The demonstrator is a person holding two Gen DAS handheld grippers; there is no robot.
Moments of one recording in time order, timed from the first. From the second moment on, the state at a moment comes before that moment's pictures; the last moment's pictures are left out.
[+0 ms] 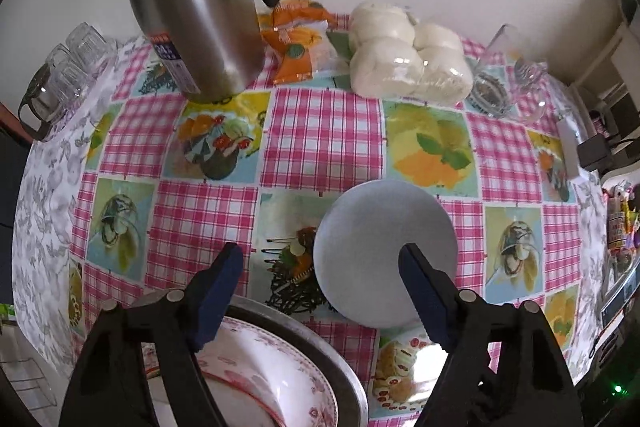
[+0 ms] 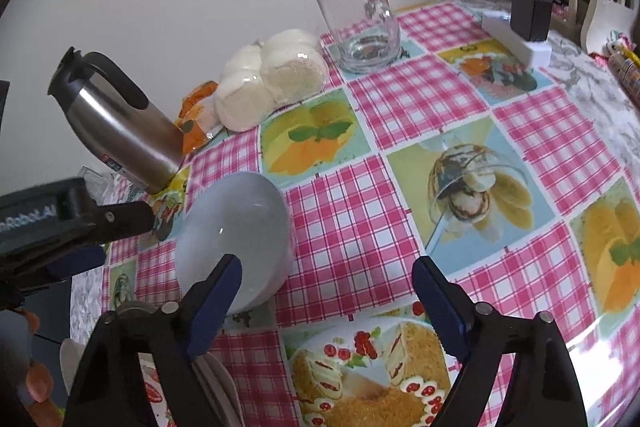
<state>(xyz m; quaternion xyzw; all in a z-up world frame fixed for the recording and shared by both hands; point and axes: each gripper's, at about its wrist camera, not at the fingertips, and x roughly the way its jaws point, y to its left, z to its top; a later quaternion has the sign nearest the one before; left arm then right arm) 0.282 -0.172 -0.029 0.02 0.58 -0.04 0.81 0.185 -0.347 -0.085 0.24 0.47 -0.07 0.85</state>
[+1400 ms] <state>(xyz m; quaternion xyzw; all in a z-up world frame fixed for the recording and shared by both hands) 0.301 -0.182 -0.109 0.02 0.65 -0.01 0.76 0.211 -0.328 -0.137 0.31 0.48 0.01 0.82</state>
